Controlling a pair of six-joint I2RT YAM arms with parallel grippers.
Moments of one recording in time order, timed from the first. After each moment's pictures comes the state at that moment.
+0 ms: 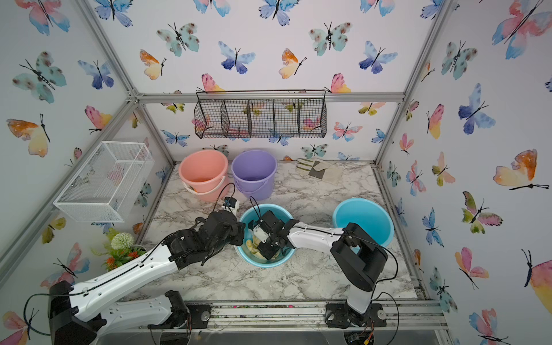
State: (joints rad) left arm -0.92 1.10 0.93 -0.58 -0.34 -0.57; right arm 0.95 1.74 1.05 -0.38 -0.22 0.07
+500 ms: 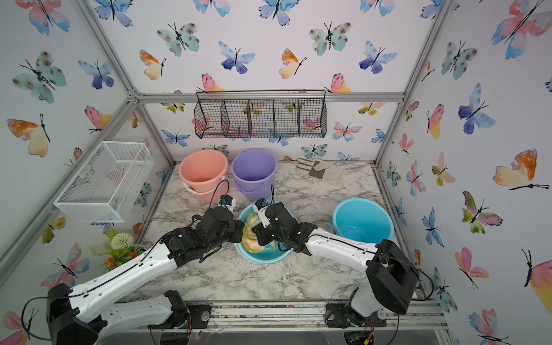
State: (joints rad) left arm -0.87 1.09 0.93 -0.57 -0.26 -0.62; right arm 0.96 1.47 0.97 -0.10 -0.12 0.37
